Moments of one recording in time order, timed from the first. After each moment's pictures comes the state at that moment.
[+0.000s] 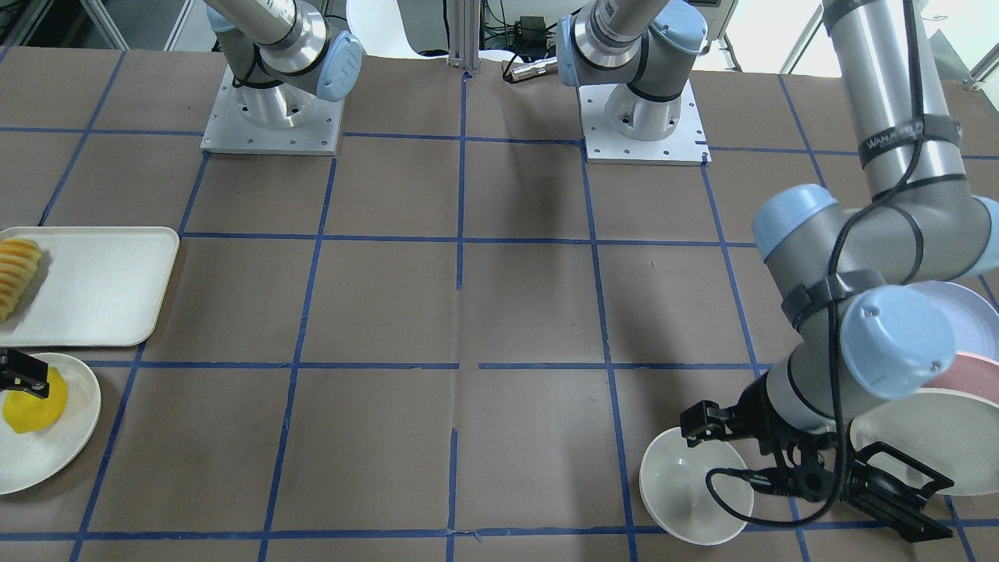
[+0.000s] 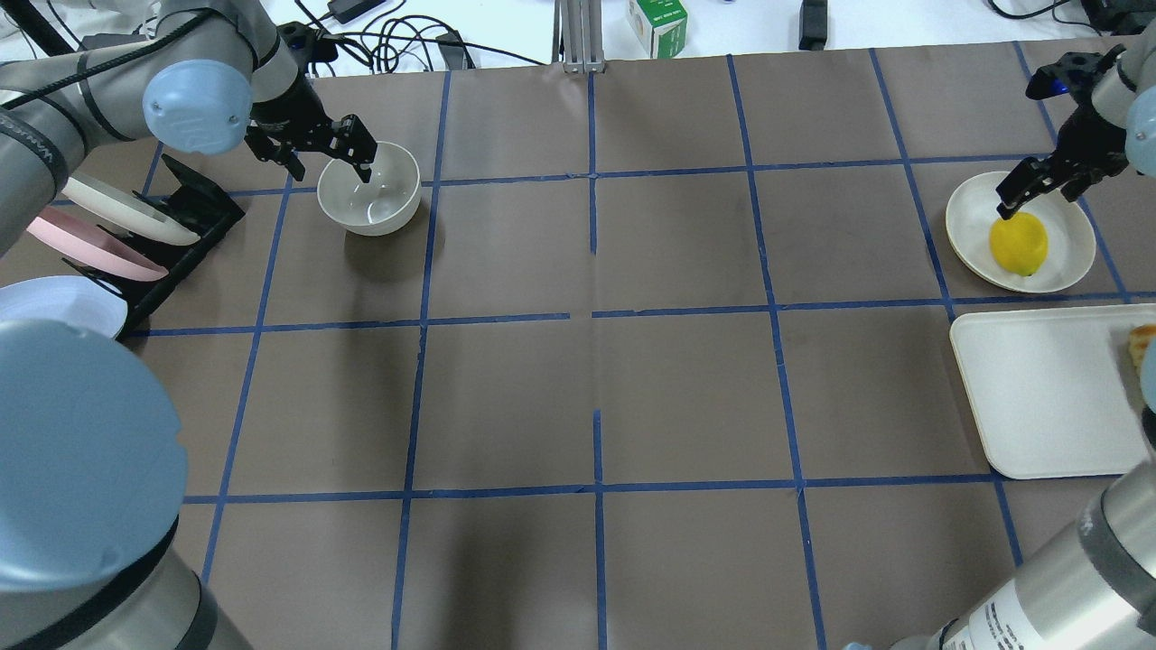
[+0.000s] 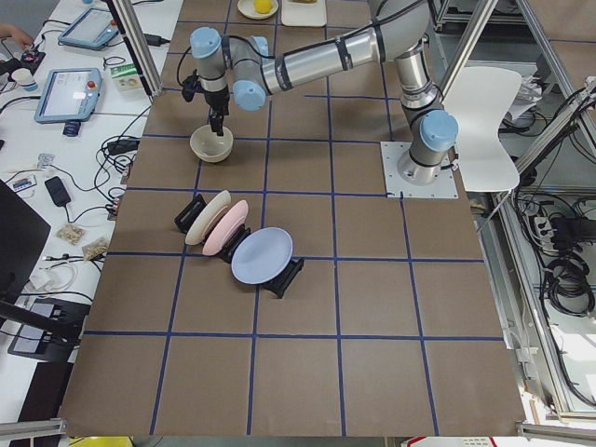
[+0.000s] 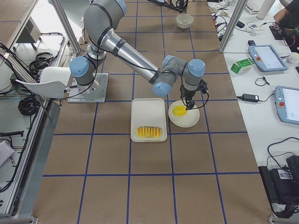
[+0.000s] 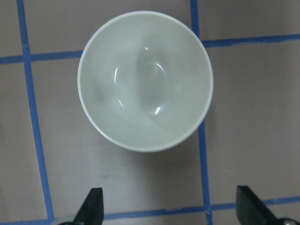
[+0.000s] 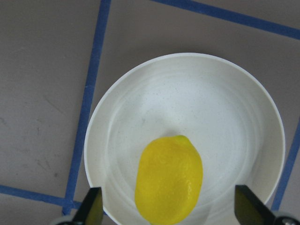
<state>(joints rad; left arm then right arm) -1.42 -2.15 -1.36 -1.18 1.54 0.27 1.07 -1.04 1.52 -2.05 -1.59 -0.74</state>
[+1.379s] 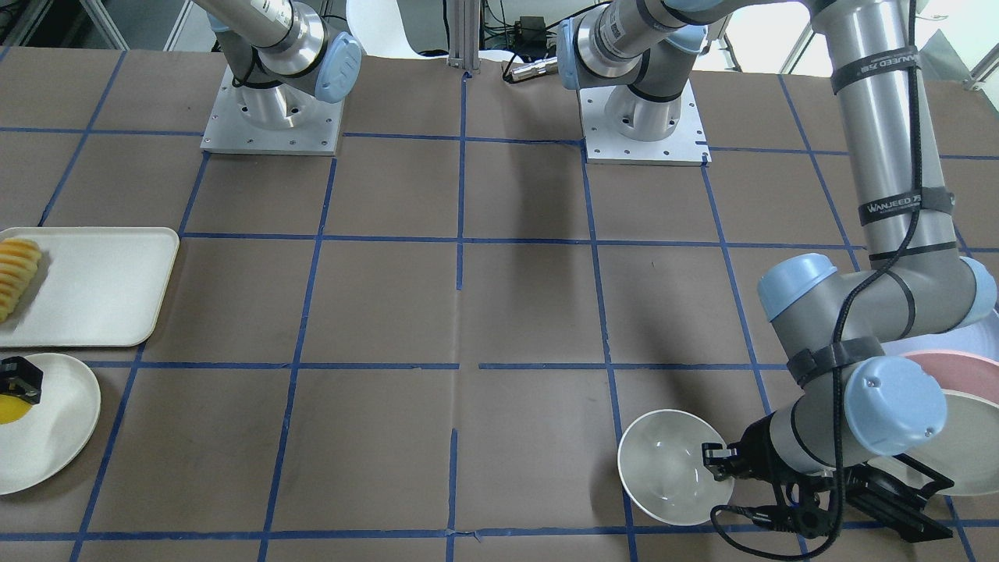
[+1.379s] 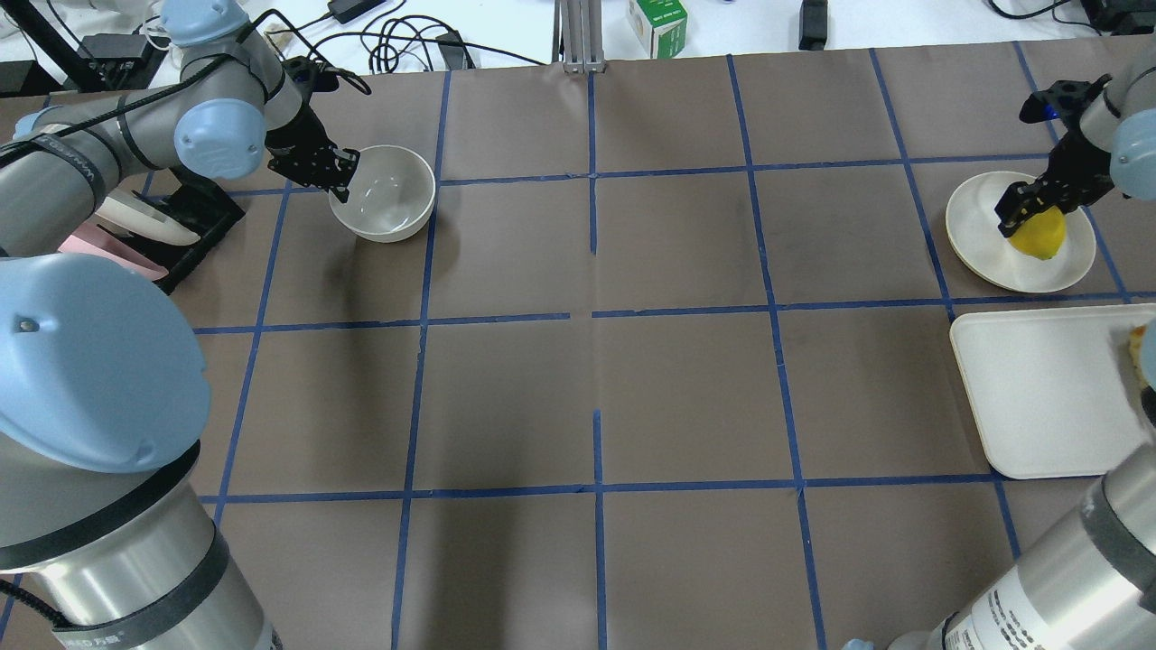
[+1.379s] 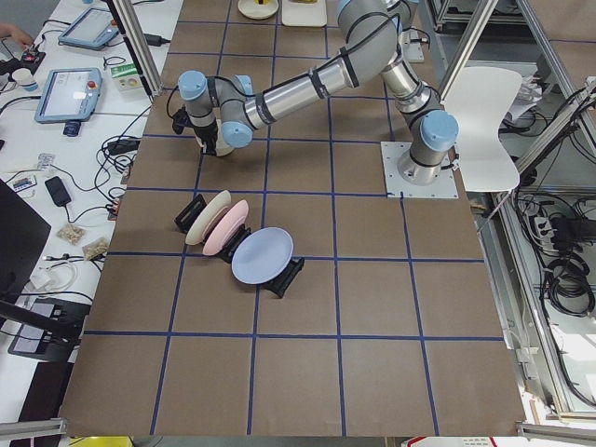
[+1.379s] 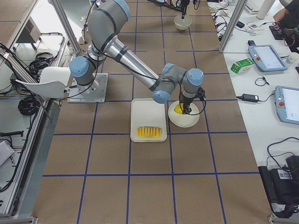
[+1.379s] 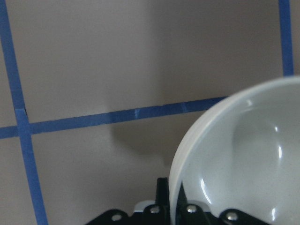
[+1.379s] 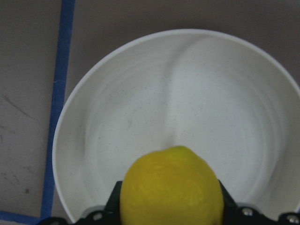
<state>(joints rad) -1.39 -2.22 -1.34 -1.17 1.50 0.28 1.06 -1.07 1.54 -2.06 -1.59 -0.70</state>
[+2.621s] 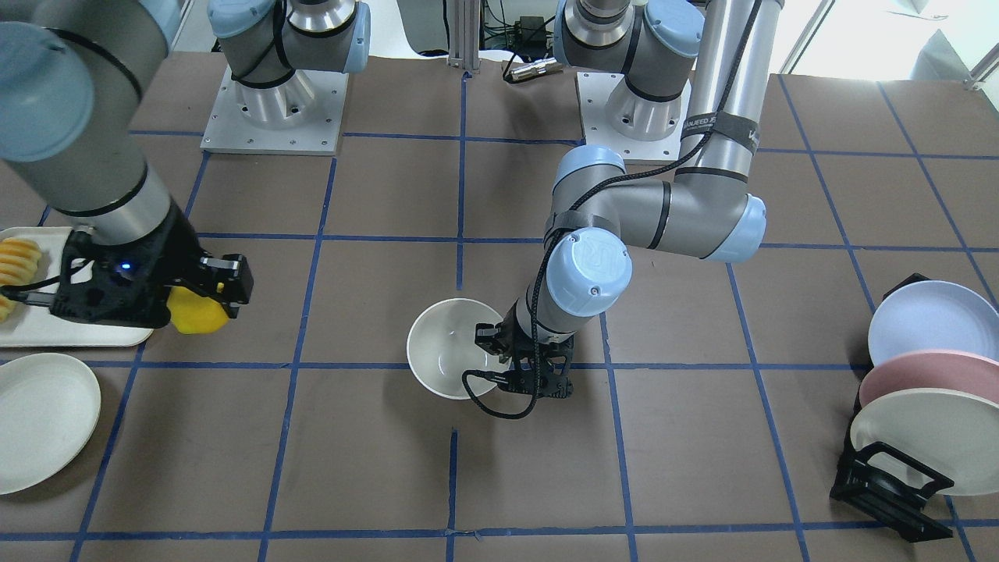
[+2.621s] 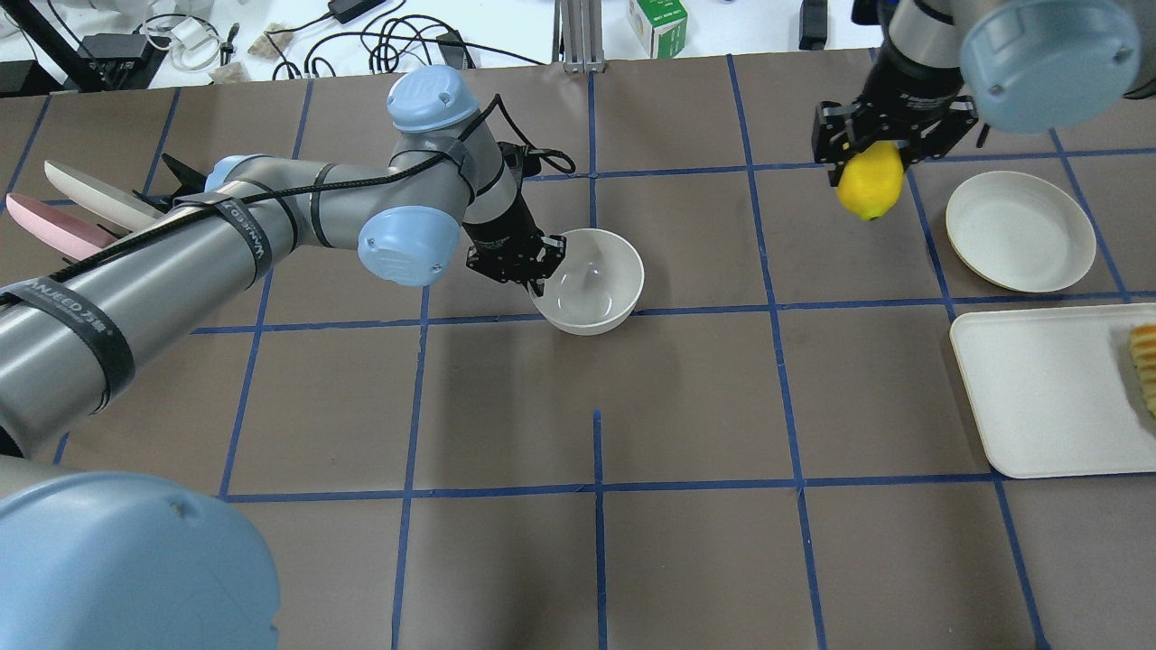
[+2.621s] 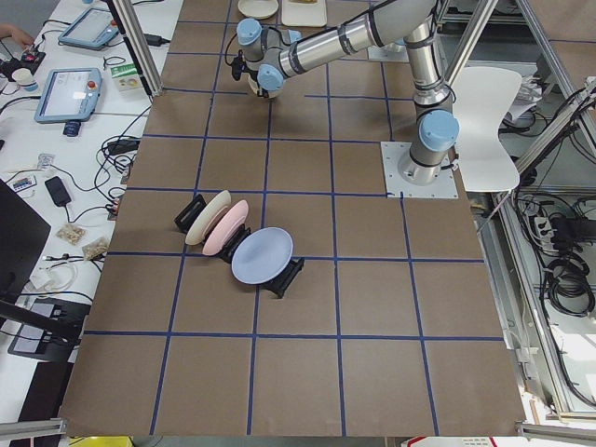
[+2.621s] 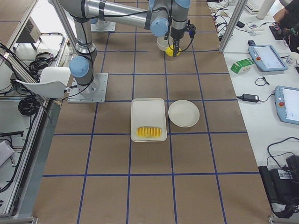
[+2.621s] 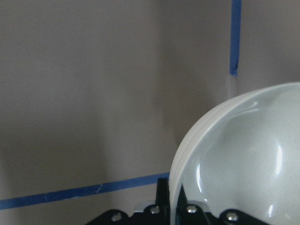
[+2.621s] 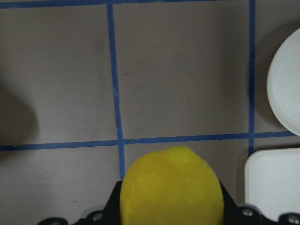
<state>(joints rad) -1.77 -2.06 -1.66 -1.06 1.37 -0.13 1.55 -1.36 1.54 -1.76 -1.59 0.03</state>
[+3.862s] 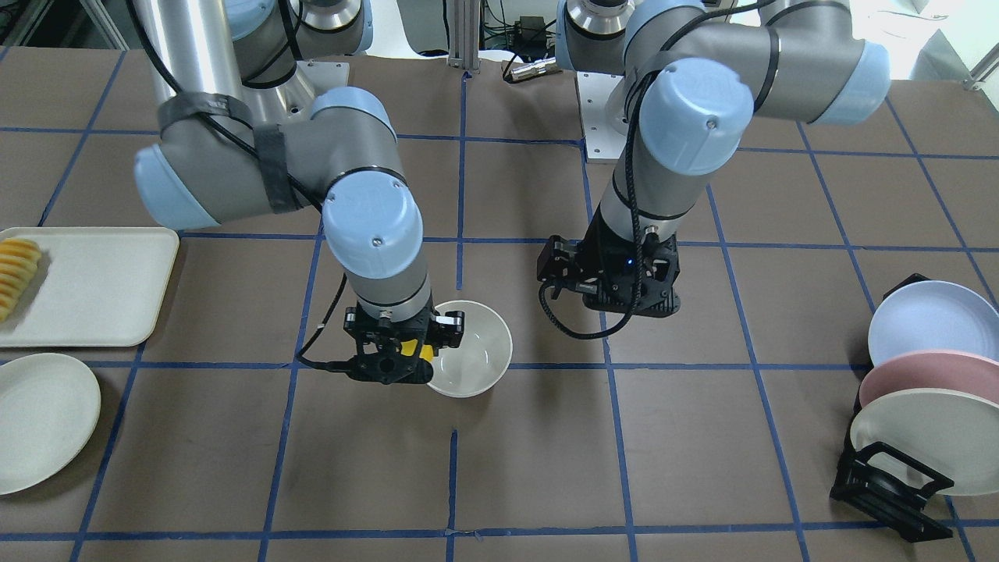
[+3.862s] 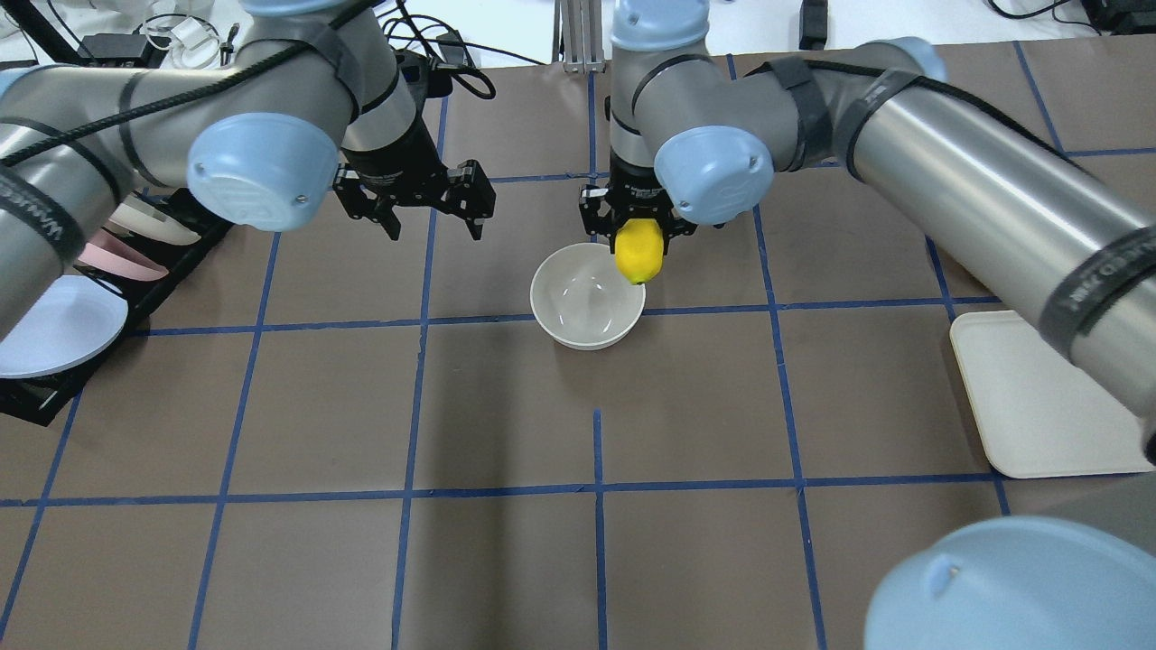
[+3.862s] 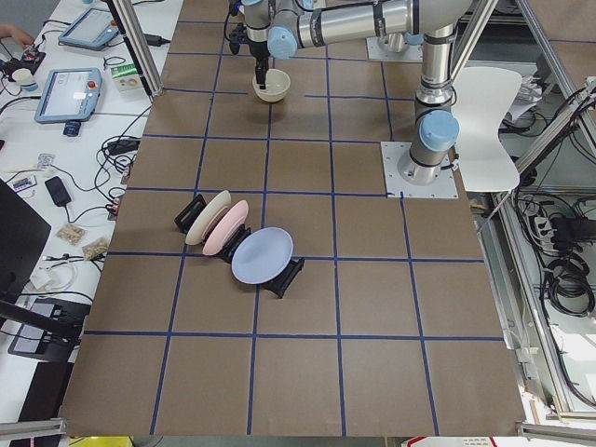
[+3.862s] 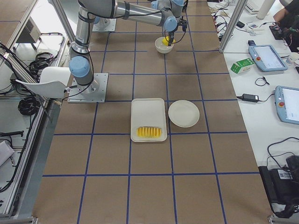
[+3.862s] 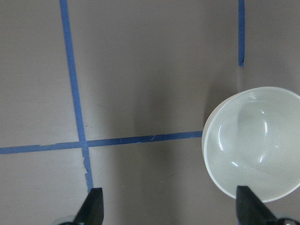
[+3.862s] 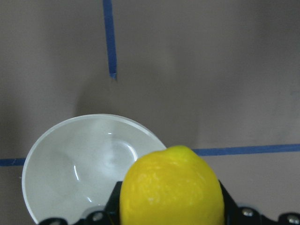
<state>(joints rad) -1.67 -1.76 -1.61 -1.36 1.51 0.00 1.87 -1.09 1.49 -1.93 -1.53 0.34</state>
